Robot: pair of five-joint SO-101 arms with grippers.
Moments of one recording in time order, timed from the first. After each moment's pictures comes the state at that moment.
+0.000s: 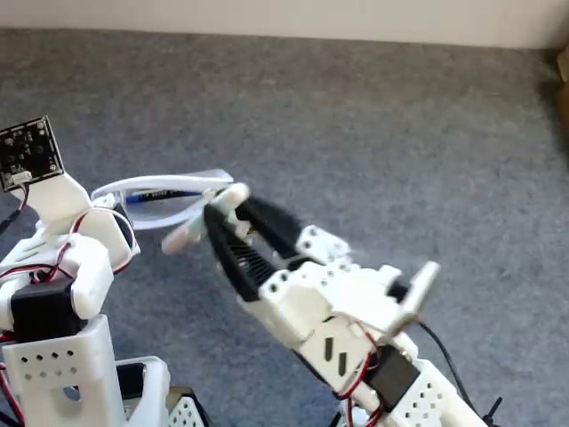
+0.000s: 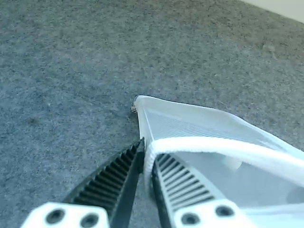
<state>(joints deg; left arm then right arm) -15.7 -58.7 33.1 75.6 17.1 -51.4 -83.0 71.4 -12.9 -10.9</state>
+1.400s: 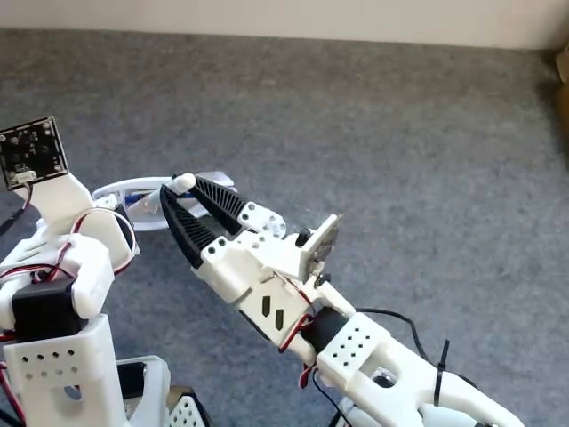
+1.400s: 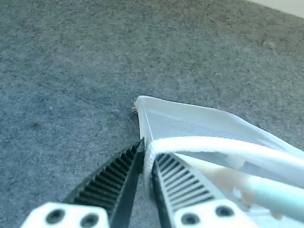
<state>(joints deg) -15.7 -58.7 33.2 75.6 15.2 -53.1 -44.6 71.0 -37.4 -10.9</state>
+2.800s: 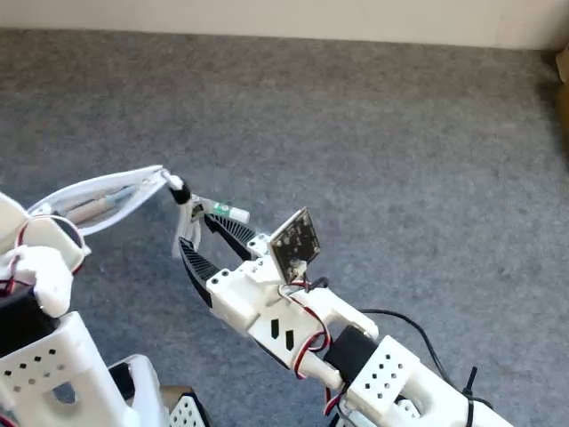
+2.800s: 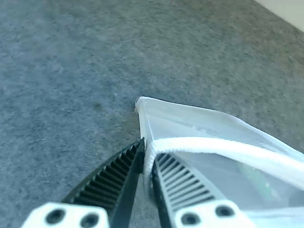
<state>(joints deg) -34.9 -58.7 33.2 75.6 17.4 -55.9 -63.6 71.0 9.2 -10.9</state>
